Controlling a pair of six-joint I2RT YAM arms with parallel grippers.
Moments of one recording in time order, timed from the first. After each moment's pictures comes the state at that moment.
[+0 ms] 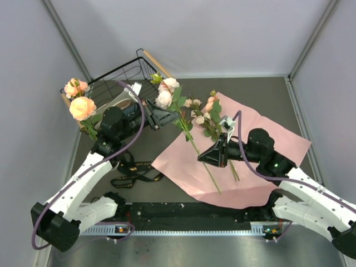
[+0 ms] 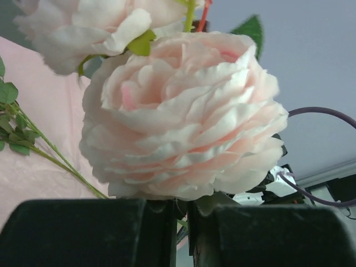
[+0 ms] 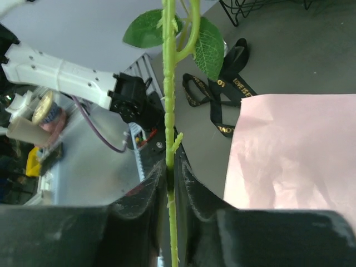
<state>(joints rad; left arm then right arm) -0.47 1.01 0.90 0.23 0.58 -1.04 0.76 0.79 0.68 -0.04 -0.57 0.50</state>
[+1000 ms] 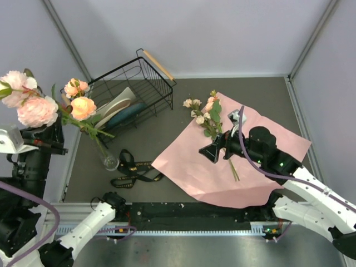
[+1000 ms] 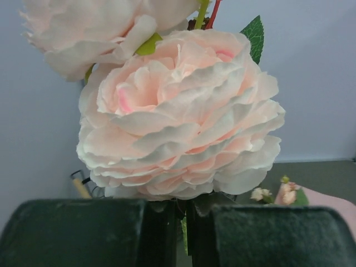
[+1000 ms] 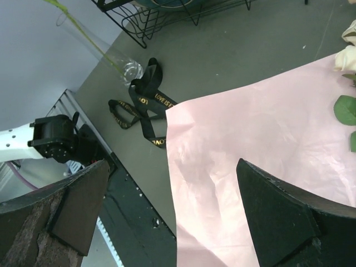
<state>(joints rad) -0.47 0.61 1.66 -0.70 -0.30 0.05 0.77 0.78 0.77 -0.25 -0.19 0.46</state>
